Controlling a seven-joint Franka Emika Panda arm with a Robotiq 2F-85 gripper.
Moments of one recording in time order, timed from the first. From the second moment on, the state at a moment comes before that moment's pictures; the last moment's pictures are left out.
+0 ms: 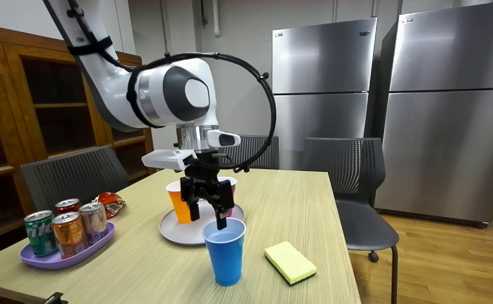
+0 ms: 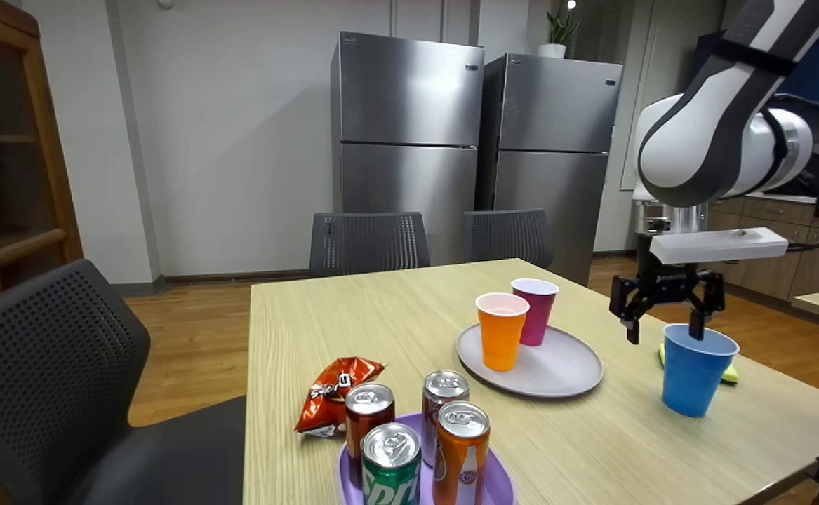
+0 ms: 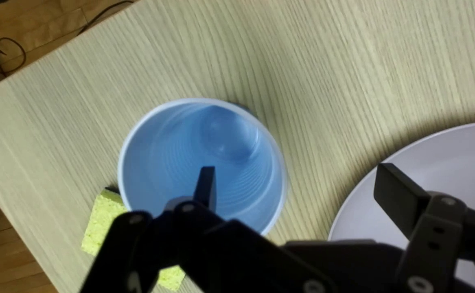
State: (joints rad) arm -0.13 0.13 -0.12 -2.56 -0.21 2.59 0.33
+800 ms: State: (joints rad) arm -0.06 0.23 -0.18 -2.49 -0.21 2.59 0.34
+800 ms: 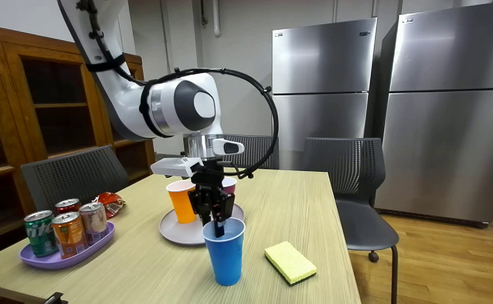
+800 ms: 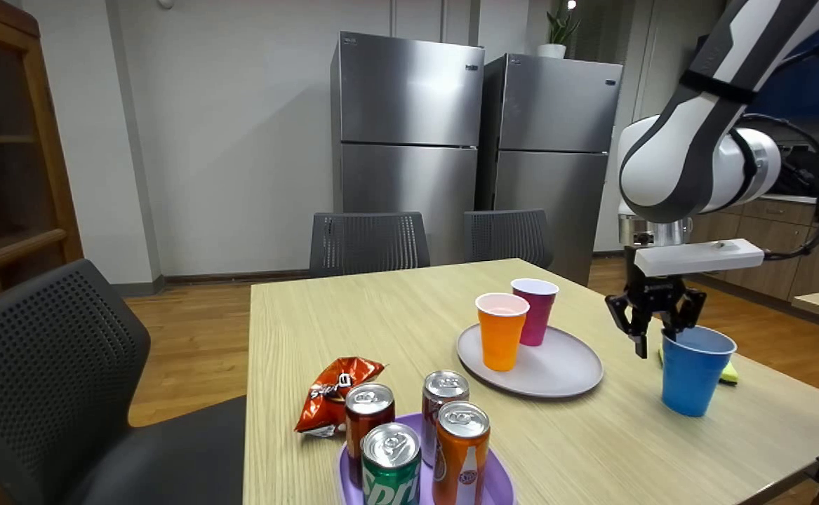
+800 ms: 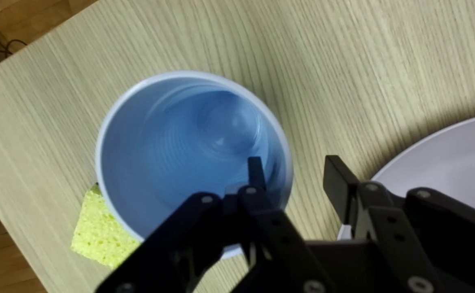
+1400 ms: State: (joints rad) arm -0.03 0.23 -0.21 -2.49 -0.25 2.58 0.40
